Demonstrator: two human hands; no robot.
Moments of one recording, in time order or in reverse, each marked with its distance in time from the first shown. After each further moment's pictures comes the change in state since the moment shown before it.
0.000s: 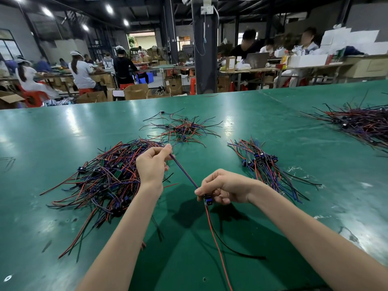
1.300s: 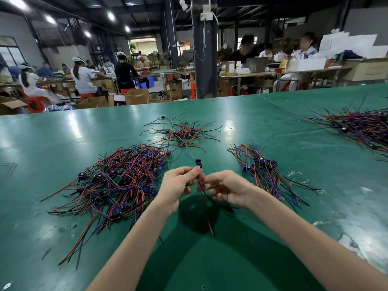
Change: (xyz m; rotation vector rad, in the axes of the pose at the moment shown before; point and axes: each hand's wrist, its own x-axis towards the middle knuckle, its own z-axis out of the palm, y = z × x) left_hand -0.039 -0.005 0.017 0.093 -0.450 -0.286; right_hand 0.007 -0.004 0.000 0.414 0.284 0.073
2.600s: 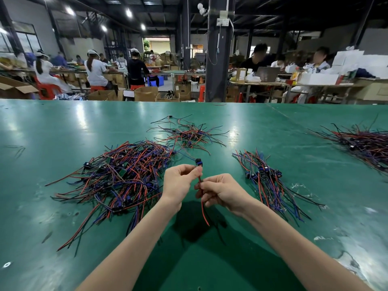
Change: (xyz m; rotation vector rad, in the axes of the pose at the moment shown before) left_hand 0.010 -0.012 0.003 0.043 0.195 0.252; right_hand -0.004 0.008 0.016 -0.151 -0.061 -0.250
